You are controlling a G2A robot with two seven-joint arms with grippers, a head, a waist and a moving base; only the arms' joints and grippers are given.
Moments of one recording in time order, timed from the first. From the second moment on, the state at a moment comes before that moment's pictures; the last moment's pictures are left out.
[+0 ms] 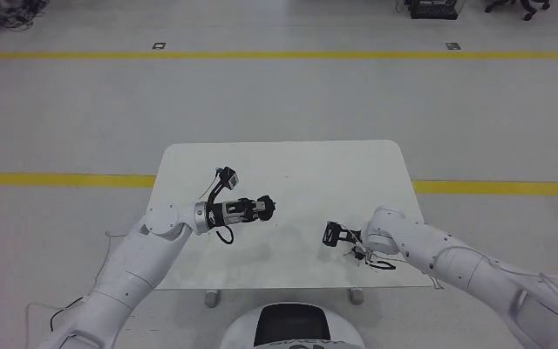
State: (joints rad) left arm 1.21 -1.06 -1.03 -1.29 -0.56 -0.34 -1.08; right arm -0.80 -0.91 0.17 -1.32 -0.89 -0.34 0.92
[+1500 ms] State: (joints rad) left arm 1.21 -1.06 -1.03 -1.29 -0.56 -0.34 -1.08; right arm -0.81 -0.92 0.17 -1.31 -0.91 -0.34 0.90
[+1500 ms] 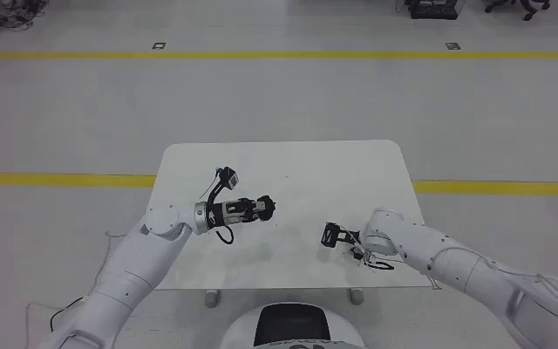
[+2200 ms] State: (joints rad) left arm 1.21 -1.06 -1.03 -1.29 -0.56 -0.34 -1.08; right arm -0.82 -0.94 0.17 -1.30 -0.93 -0.34 0.89
